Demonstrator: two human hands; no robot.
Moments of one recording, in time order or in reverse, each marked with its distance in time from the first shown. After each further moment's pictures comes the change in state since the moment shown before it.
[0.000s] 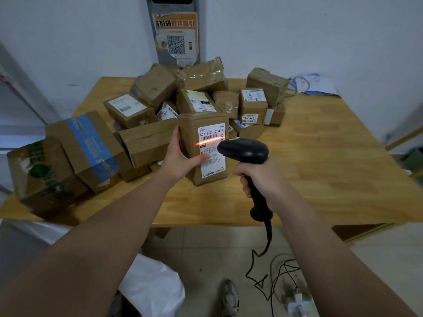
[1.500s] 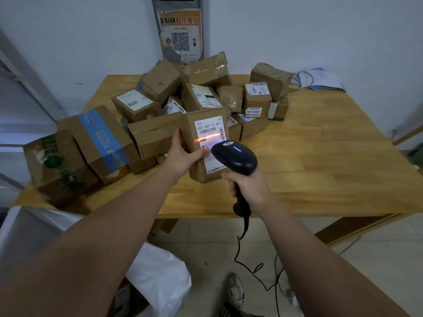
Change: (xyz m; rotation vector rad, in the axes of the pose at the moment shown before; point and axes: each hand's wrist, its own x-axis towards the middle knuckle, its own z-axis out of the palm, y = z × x) left_hand -0.025 0.005 -0.003 -0.053 0.034 -0.117; right_hand 0.007 0.056 0.032 0.121 0.015 -0.162
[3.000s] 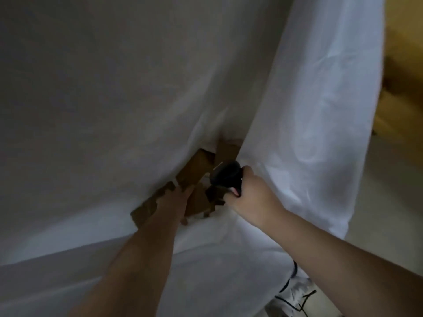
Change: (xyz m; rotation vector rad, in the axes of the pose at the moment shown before) left_hand -0.253 -0.593 -0.215 0.925 -0.352 -1.046; right_hand -0.034 0.379 0.349 -1.090 -1.047 -0.004
